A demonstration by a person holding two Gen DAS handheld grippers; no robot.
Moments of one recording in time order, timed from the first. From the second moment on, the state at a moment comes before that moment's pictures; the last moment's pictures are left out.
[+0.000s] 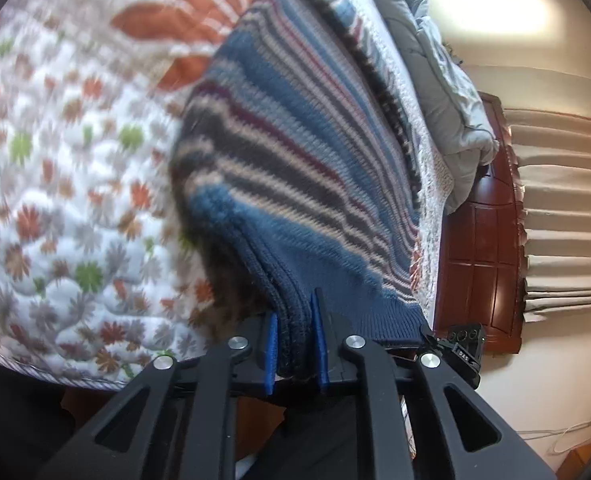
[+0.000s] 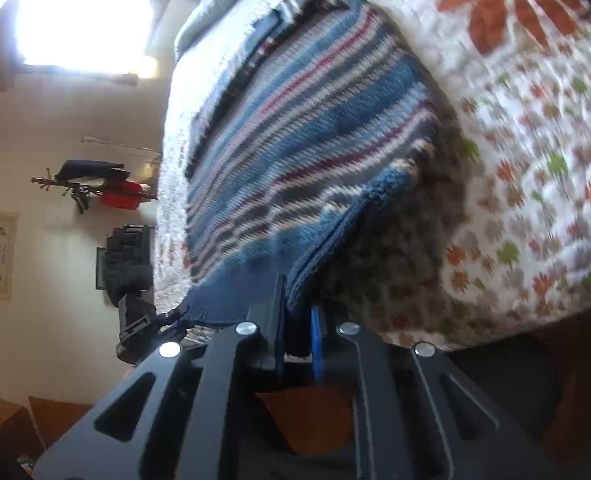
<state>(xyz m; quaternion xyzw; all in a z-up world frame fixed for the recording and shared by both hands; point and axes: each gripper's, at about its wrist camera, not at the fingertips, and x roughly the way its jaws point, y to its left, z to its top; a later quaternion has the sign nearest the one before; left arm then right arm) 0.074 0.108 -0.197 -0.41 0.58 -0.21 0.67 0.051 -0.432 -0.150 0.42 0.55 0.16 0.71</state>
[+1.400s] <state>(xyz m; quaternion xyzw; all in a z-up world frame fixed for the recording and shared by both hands) 0.385 0.099 -0.119 -0.37 0.52 -0.20 0.74 0.392 -0.456 -0.125 0.38 0.54 0.15 0.74</state>
